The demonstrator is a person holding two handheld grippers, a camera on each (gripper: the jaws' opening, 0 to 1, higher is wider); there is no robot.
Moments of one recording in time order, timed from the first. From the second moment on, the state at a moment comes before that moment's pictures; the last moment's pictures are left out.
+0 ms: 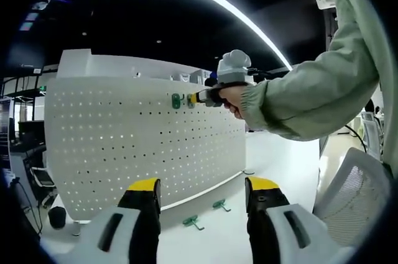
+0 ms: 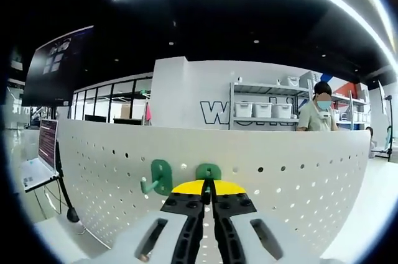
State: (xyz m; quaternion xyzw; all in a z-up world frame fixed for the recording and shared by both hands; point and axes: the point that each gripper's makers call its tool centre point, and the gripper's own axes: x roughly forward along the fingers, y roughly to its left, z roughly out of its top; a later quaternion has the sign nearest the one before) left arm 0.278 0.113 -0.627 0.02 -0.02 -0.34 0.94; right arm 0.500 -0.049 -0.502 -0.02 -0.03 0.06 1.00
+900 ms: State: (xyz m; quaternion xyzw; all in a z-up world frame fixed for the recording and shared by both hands) left arm 0.280 0.117 -0.628 0.02 -0.02 -0.33 0.94; right arm 0.488 -0.046 -0.503 -0.03 -0.03 0.07 1.00
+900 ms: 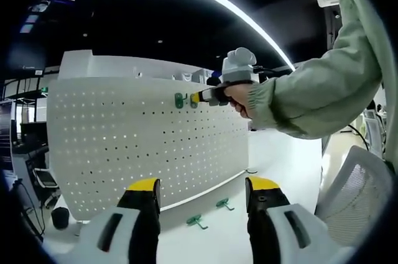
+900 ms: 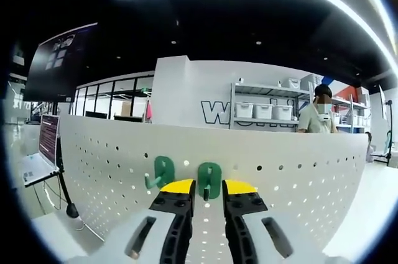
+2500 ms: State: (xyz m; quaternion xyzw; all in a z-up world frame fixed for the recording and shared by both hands) left arm 0.276 0.109 -0.641 0.07 0.00 -0.34 0.94; right arm 0.396 -0.059 -0.566 -0.01 0.02 0.12 0.99
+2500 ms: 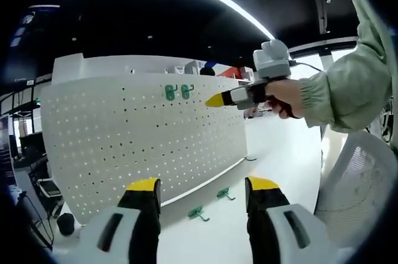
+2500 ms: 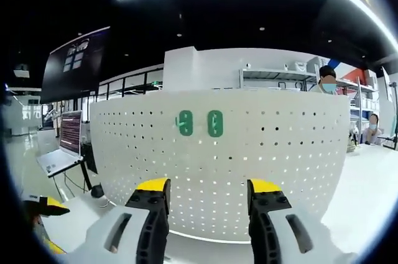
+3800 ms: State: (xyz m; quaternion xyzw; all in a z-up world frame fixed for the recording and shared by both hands) left arm 0.273 0.097 -0.671 0.12 0.05 -0.35 0.93; right arm 0.305 -0.063 -0.642 0.01 0.07 0.14 0.99
